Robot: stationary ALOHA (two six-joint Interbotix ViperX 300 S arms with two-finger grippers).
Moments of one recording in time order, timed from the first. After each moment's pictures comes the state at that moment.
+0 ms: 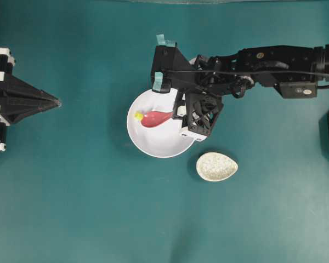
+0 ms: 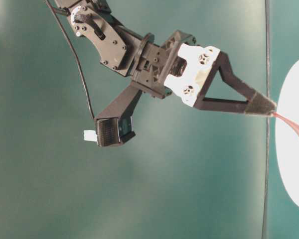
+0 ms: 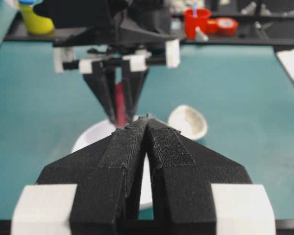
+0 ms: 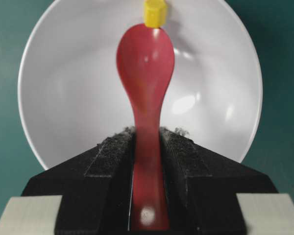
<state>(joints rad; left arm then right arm) 0.00 -0.97 1.17 0.02 -0.19 -0.01 -0.14 0.08 0.37 0.26 0.57 -0.11</state>
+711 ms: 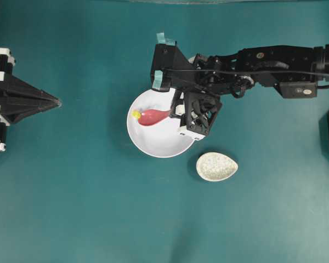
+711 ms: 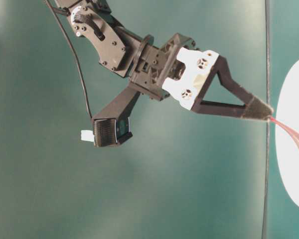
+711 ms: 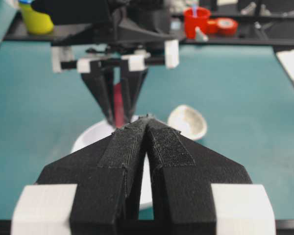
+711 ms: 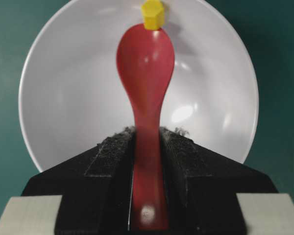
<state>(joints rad) 0.00 -0.97 1.17 0.02 -0.18 -0.02 -0.14 0.07 0.37 0.26 0.54 -0.11</state>
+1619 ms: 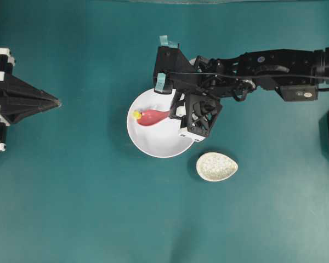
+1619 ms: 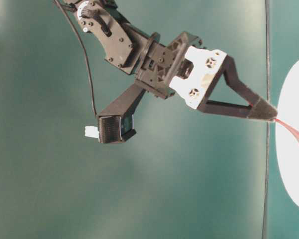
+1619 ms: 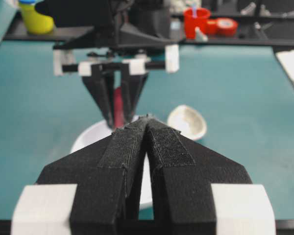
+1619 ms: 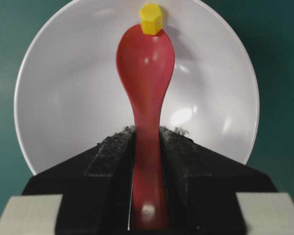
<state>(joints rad) 0.00 -0.97 1.17 0.02 -0.18 -0.02 -0.14 0.08 0.40 0.26 0.48 -0.11</state>
